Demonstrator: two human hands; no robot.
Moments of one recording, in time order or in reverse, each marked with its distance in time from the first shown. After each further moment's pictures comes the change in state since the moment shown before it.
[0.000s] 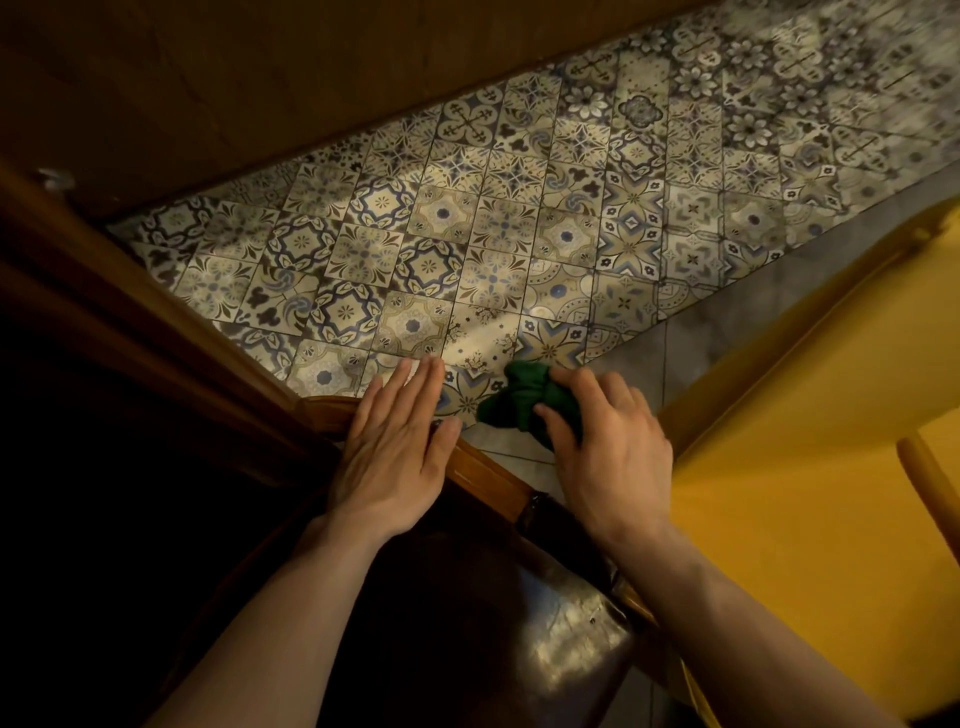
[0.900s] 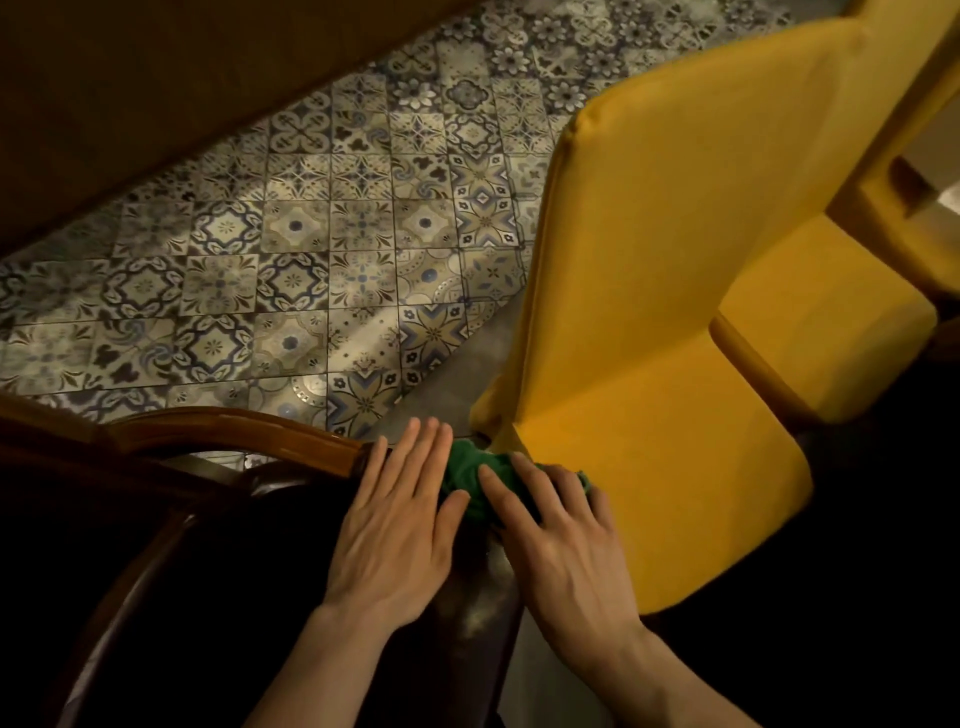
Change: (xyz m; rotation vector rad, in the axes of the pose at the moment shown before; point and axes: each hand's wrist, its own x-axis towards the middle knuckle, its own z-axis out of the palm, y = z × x) left_hand -0.076 0.142 0.057 0.075 -0.064 0.347; right_hand -0.166 0.096 -0.036 -0.278 -0.183 -0.039
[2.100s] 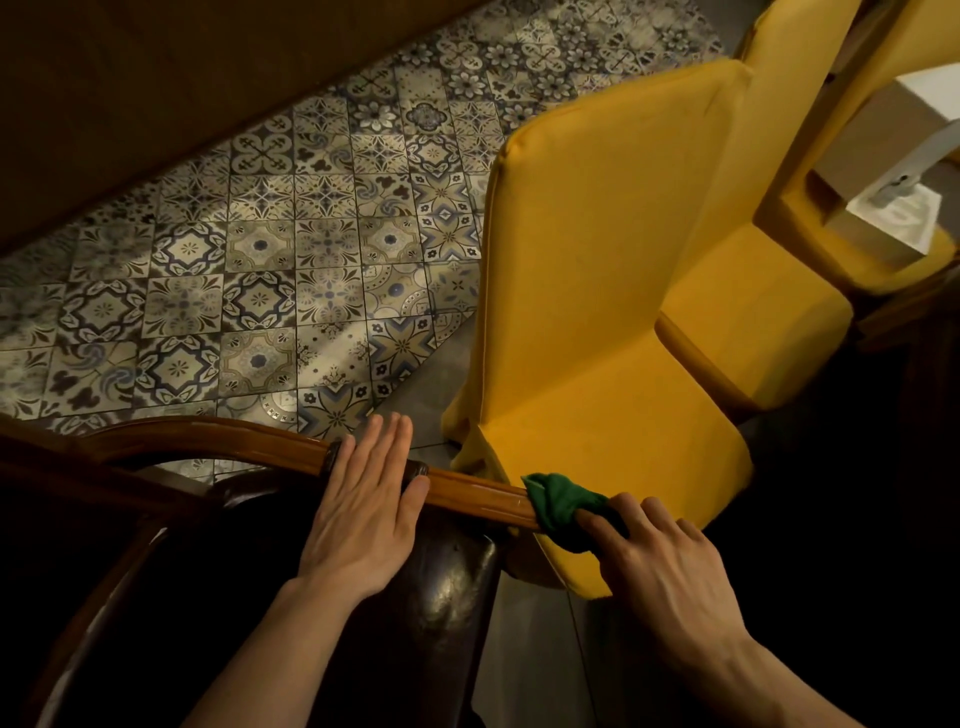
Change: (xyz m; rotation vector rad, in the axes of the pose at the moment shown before) left_hand 0.003 -0.003 0.001 -0.057 -0.065 -0.028; right_hand -0.072 0.074 -0.042 -0.236 -0.160 0.160
